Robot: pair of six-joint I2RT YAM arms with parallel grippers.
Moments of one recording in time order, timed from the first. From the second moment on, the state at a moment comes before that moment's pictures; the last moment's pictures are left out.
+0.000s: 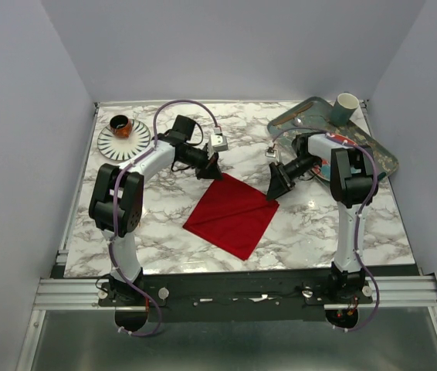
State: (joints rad) left arm -0.35 1.90 1.40 -0.55 0.98 0.72; right arm 0.16 2.24 1.57 -1.17 -0.99 -0.64
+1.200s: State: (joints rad) left arm -0.31 1.87 1.41 -0.58 0.98 0.72; right arm 0.15 2.22 1.56 -1.21 -1.02 -0.63
